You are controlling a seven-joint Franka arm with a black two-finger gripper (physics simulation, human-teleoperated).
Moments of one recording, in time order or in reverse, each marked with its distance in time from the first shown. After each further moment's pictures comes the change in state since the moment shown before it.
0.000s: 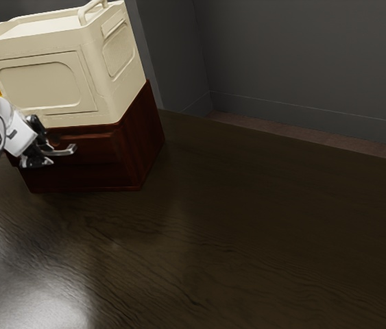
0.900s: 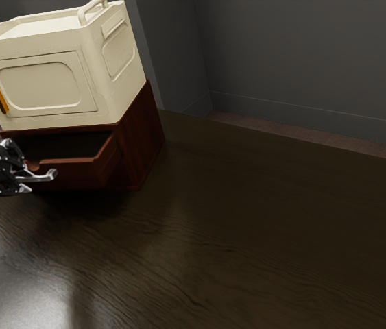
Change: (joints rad) arm 0.010 -0.287 0.002 -0.240 0.087 -0.099 0.024
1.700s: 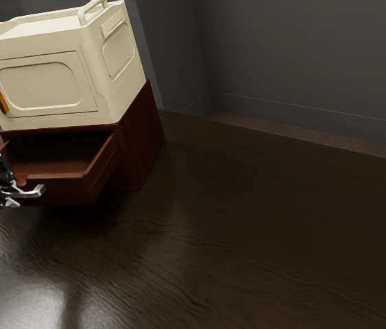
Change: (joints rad) arm 0.001 -0.137 0.006 -0.073 0.056 -0.129 0.010
